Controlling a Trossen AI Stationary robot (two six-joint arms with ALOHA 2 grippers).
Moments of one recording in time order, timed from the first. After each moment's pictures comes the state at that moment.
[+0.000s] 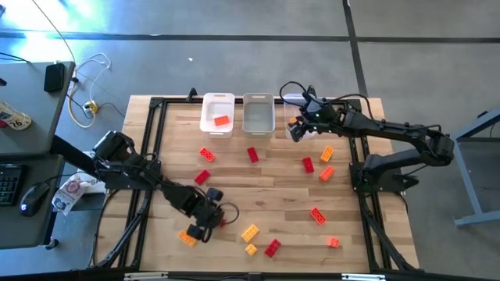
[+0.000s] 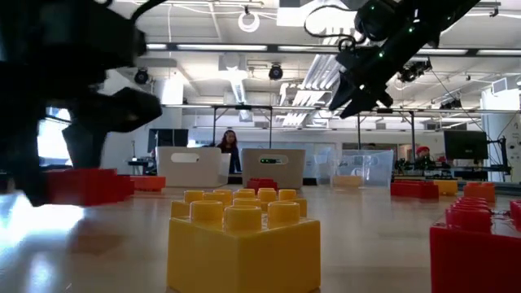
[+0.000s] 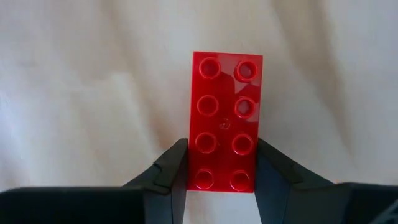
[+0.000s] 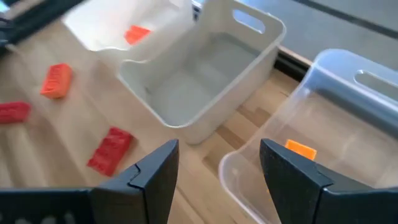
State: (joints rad) left arm -0.41 1.69 0.88 -0.41 -0.10 -0.10; right arm -0.45 1.19 0.78 -0.27 0.10 0.31
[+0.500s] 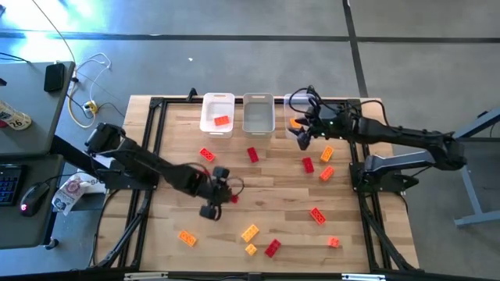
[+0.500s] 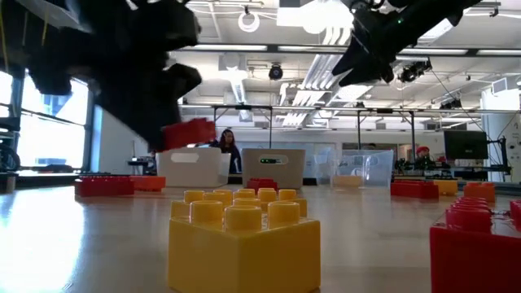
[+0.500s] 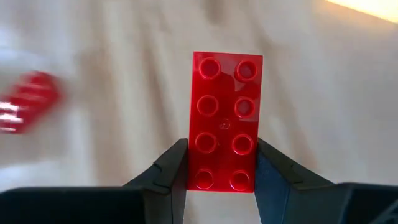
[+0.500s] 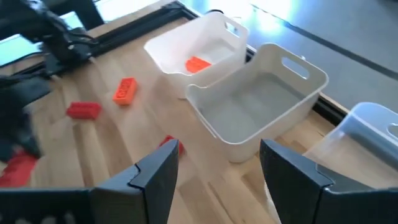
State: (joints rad) left arm -0.21 1.57 0.89 -0.37 -0.24 0.06; right arm -0.32 1.03 0.78 -0.27 0.10 0.25
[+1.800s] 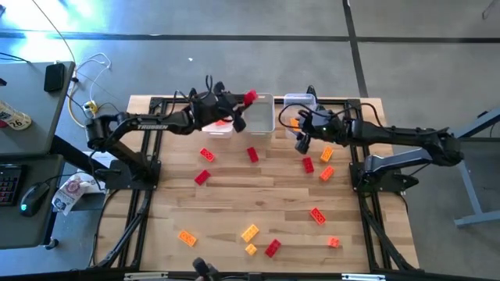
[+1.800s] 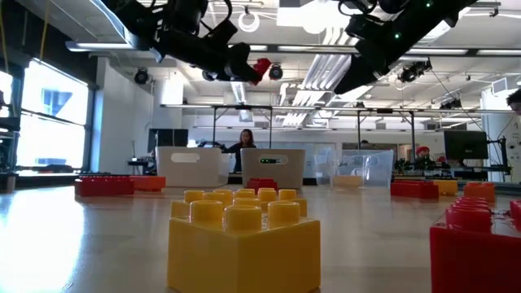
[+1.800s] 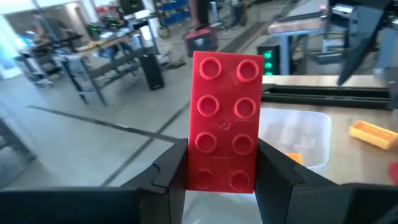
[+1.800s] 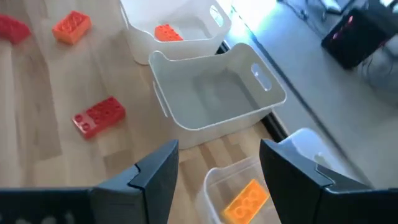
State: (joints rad) left arm 0.55 1.52 0.89 0.47 -0.13 0.23; right arm -0.26 1.10 0.78 -0.28 0.31 -0.14
